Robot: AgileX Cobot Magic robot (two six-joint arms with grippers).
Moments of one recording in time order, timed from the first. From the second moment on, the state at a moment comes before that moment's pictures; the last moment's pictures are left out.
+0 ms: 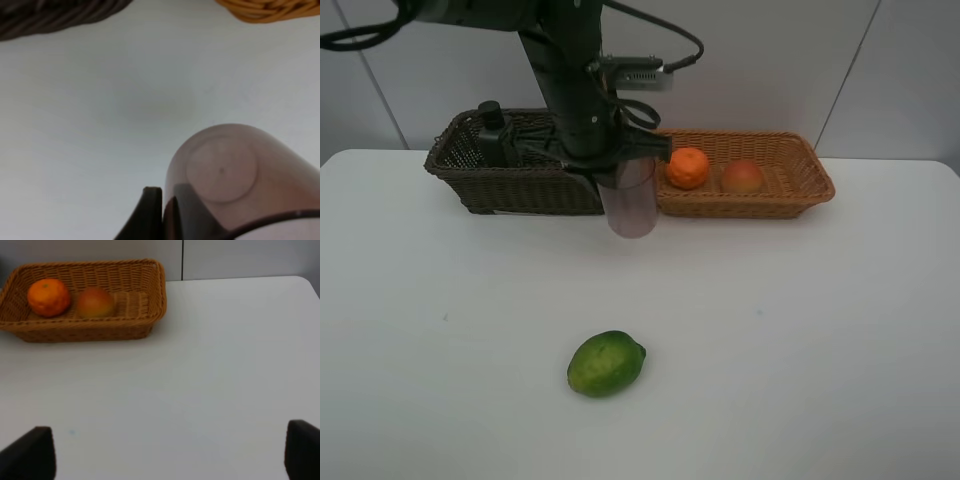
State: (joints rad) left arm -0.65 2.00 -1.59 0.10 0.87 -0.51; right arm -0.06 0.00 -0.53 -0.01 1.06 0.01
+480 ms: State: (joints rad) left arm -0.51 1.81 -1.59 0.17 0.95 -0.35; right arm -0.06 0.00 -0.53 -0.01 1.06 0.01
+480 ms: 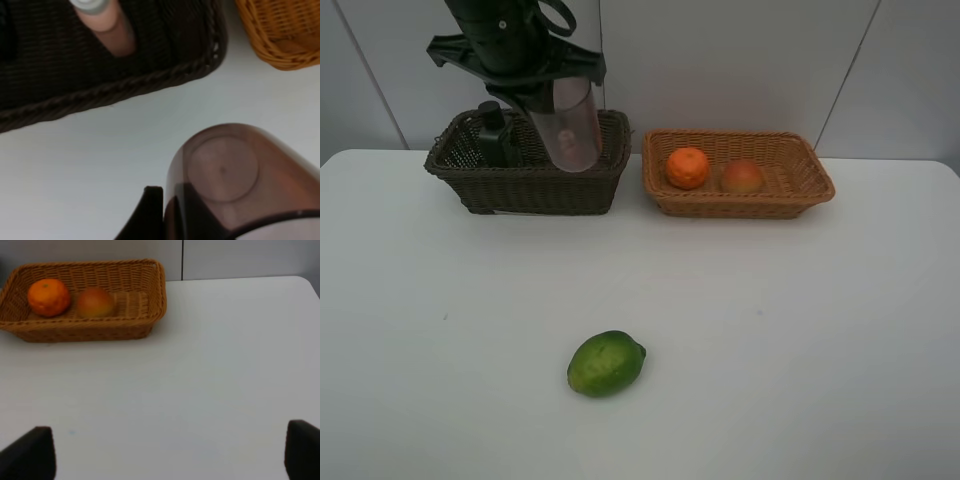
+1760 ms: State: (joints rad) left arm -0.28 1.93 -1.37 0.35 0.40 -0.28; right arm -0.06 0.00 -0.53 -0.01 1.06 0.01
